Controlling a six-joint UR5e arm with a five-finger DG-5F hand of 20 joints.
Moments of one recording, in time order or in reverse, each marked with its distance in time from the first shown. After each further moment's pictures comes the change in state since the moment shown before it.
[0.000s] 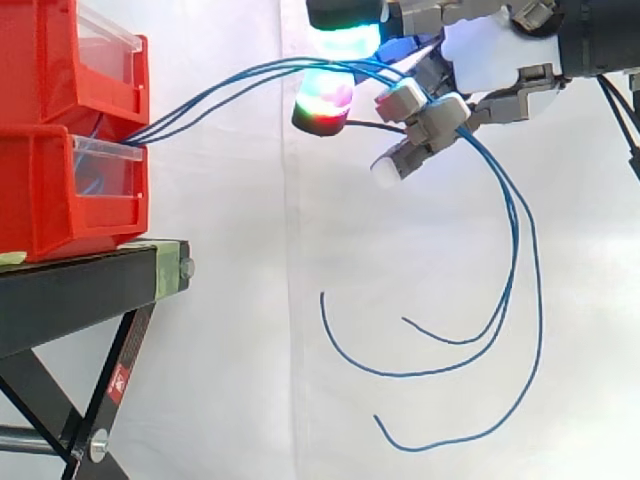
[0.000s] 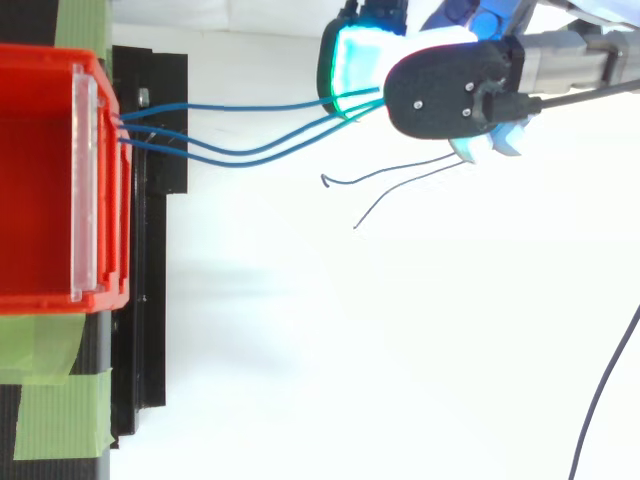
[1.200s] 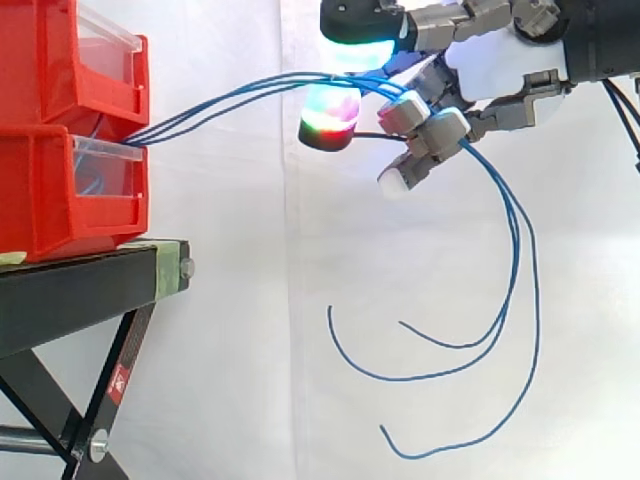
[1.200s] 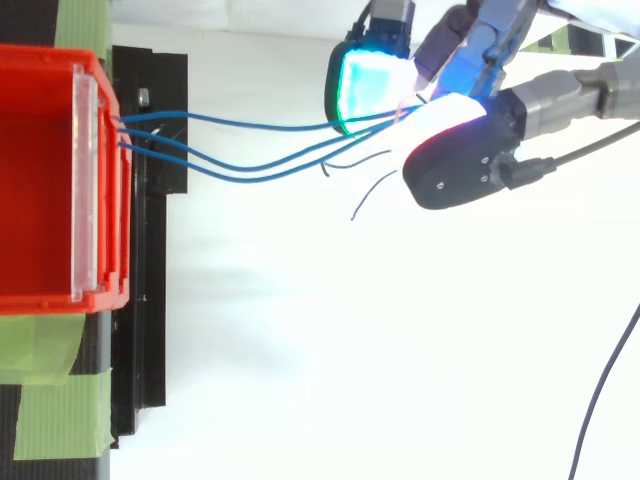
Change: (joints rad) arm 0.004 0.000 0.001 -0.030 -0.002 0.004
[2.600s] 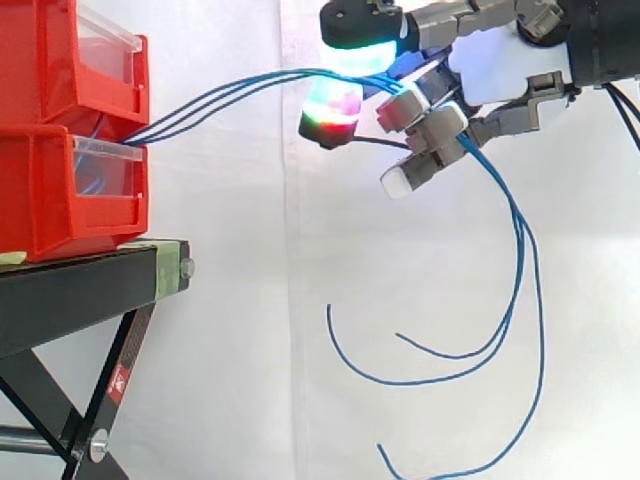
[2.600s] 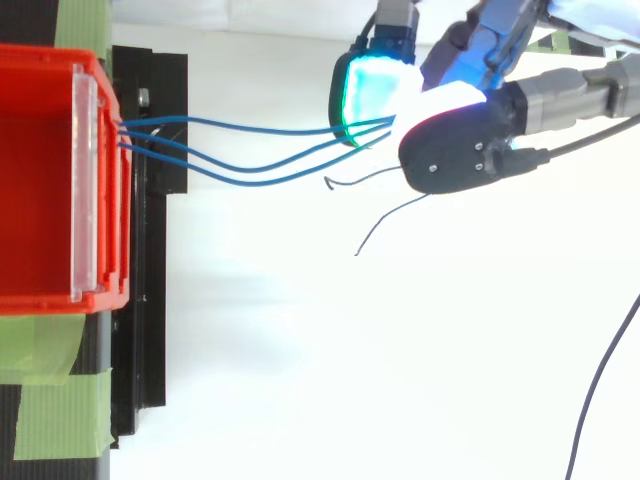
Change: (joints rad) arm 0.000 0.000 0.000 -0.021 -0.002 0.113
